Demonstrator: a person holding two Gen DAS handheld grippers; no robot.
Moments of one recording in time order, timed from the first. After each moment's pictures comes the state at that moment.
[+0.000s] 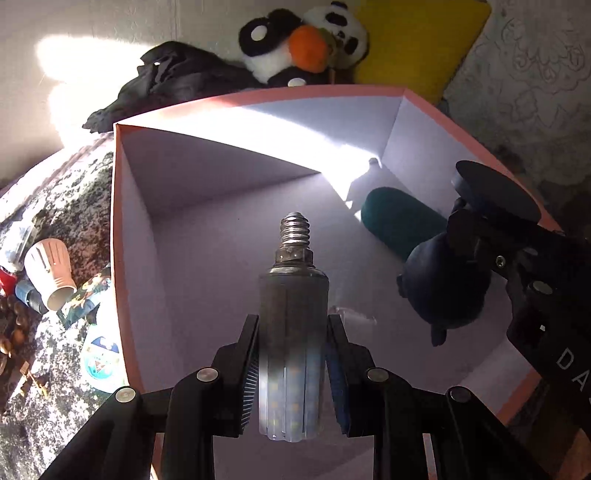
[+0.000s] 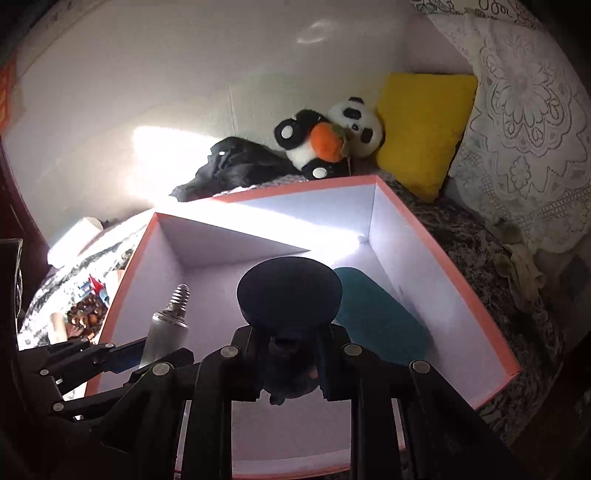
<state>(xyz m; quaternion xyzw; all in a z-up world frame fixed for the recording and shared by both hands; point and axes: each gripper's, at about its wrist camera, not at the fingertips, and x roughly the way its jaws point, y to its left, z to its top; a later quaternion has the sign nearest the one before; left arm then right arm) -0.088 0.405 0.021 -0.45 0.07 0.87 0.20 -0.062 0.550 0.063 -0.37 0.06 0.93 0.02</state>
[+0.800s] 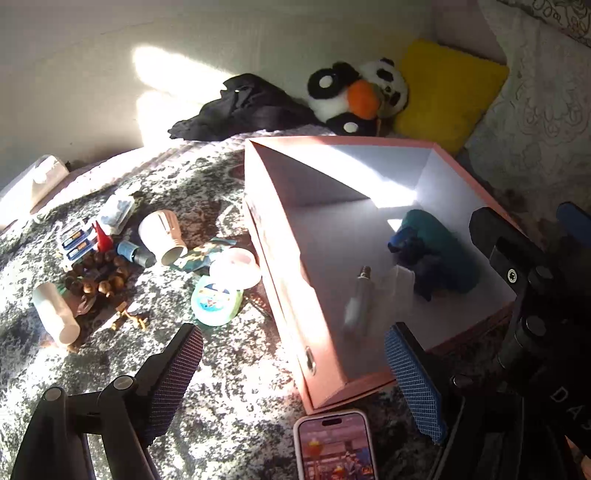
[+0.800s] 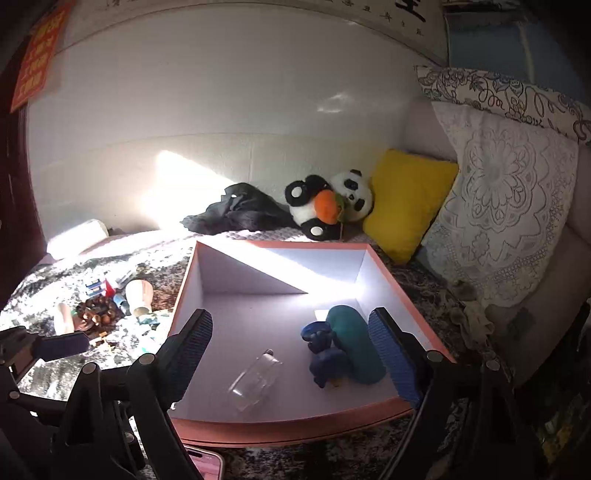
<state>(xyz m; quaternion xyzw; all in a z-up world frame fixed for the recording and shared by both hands) 0.001 0.279 0.081 -0.41 0.01 0.90 0.14 0.031 0.447 0.137 -0.26 -0.04 0.96 0.05</state>
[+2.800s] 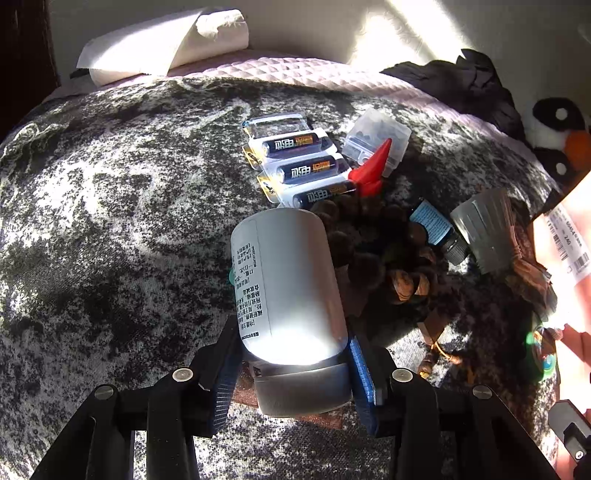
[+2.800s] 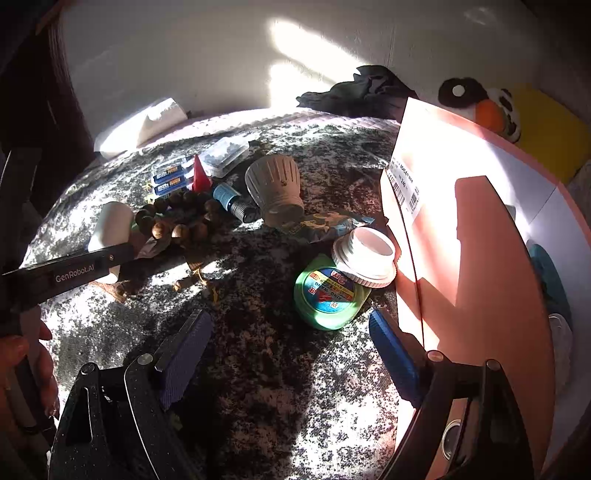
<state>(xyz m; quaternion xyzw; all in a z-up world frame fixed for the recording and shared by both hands) -0.148 0.039 -0.058 -0.48 -0.12 0.87 0.00 -0.105 0.276 -0.016 -0.46 -0.02 0.89 -0.08</state>
